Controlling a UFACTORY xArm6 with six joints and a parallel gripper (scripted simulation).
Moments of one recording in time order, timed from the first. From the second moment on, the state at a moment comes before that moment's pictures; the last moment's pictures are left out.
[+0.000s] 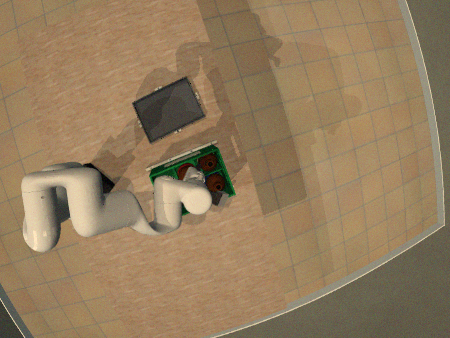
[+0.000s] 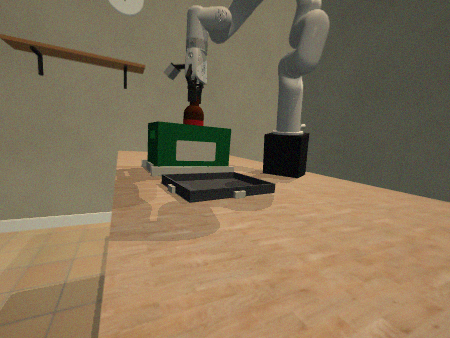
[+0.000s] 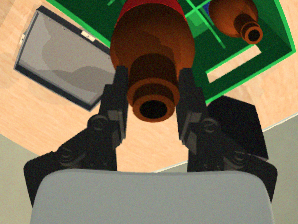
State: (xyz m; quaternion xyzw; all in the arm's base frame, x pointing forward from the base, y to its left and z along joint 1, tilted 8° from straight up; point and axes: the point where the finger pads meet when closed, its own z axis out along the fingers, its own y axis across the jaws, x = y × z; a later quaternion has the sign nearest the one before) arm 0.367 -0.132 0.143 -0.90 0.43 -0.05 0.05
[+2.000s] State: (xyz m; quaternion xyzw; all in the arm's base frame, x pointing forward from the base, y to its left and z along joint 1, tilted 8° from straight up) arm 0.362 -0.134 0.176 -0.90 0.43 -0.05 0.05
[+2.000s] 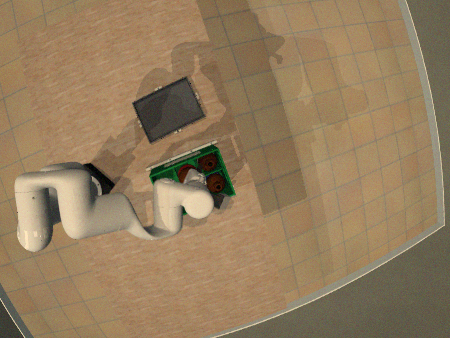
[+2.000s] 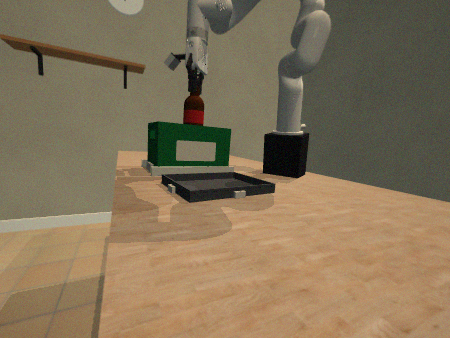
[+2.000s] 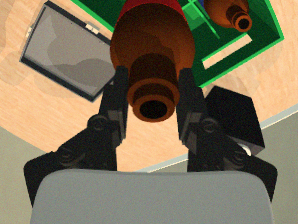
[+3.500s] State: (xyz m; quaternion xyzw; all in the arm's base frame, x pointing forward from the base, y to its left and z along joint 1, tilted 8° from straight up) arm 0.361 -0.135 0.189 -0.90 0.43 -0.05 0.05
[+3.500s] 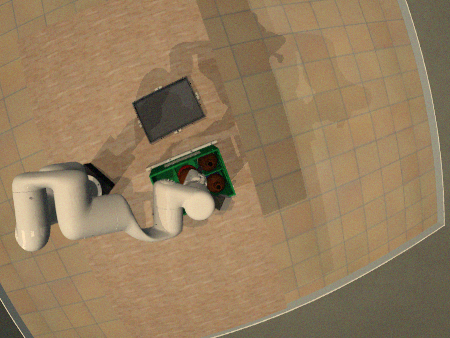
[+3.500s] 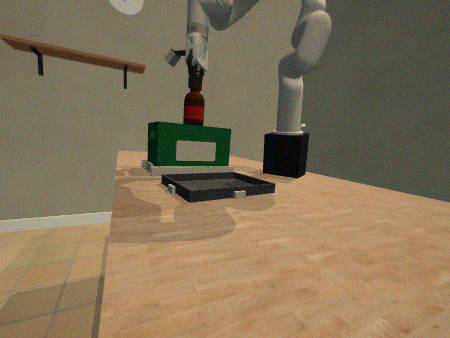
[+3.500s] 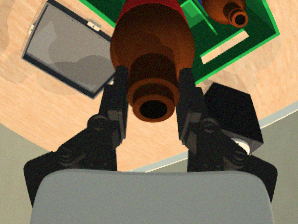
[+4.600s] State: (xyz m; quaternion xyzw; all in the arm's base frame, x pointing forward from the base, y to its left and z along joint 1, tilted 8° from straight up) arm 0.359 -0.136 0.202 -0.90 0.43 -0.05 0.05
